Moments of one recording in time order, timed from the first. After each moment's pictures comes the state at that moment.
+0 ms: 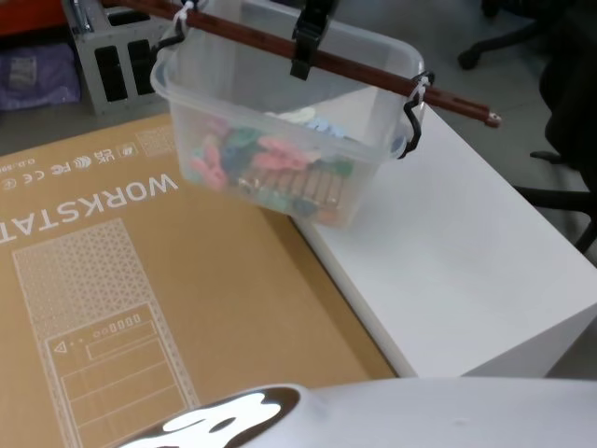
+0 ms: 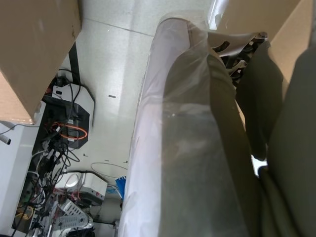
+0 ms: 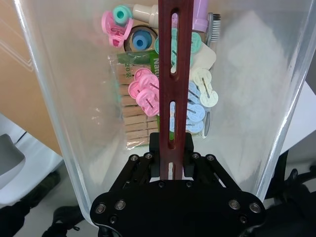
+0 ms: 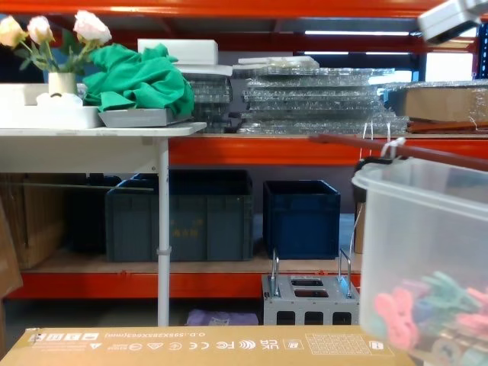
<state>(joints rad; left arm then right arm) -1.47 0.97 1.56 -0.90 0.05 0.15 -1.47 1.51 0.69 -1.36 -1.19 -0.05 -0.36 1.51</state>
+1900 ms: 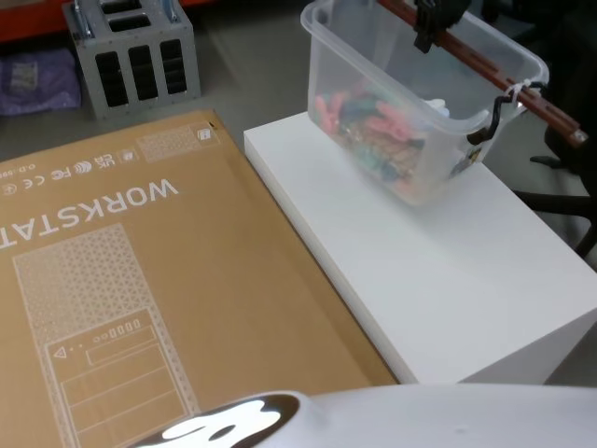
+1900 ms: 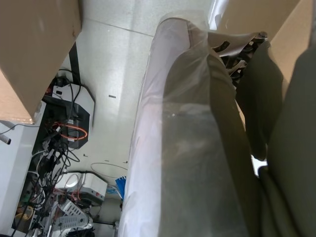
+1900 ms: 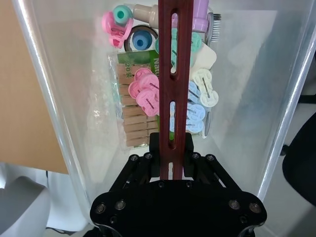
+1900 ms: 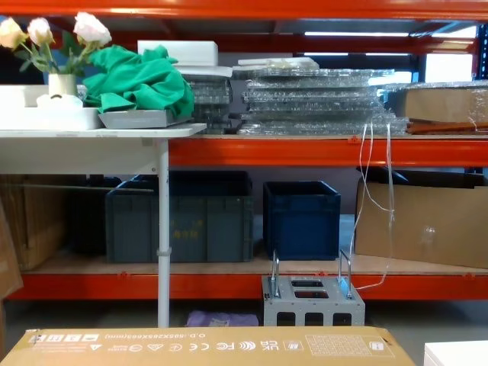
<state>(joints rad) -1.47 0.97 1.56 -0.90 0.05 0.15 -1.47 1.46 0.79 -1.25 -0.88 -0.13 -0.20 1.55</state>
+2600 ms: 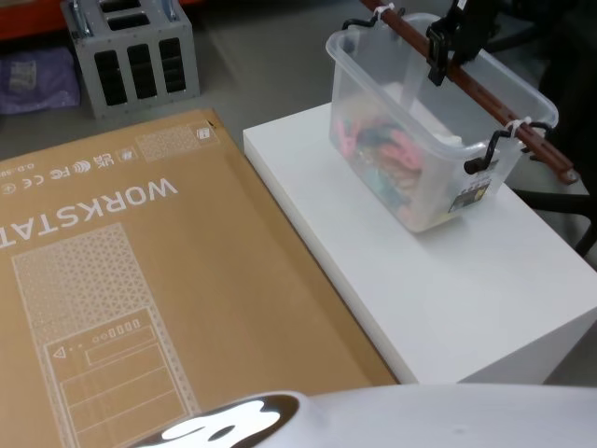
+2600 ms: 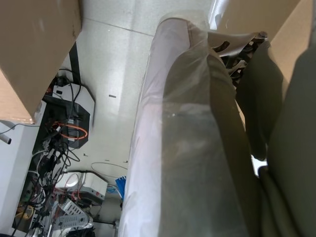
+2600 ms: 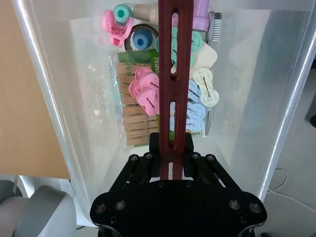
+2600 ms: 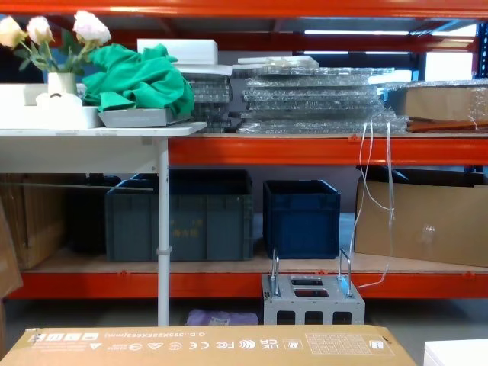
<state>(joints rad) -1.47 0.97 1.56 -0.90 0.05 0.15 -1.47 1.38 0.79 -1.22 -0.81 -0.13 -0.09 1.55</state>
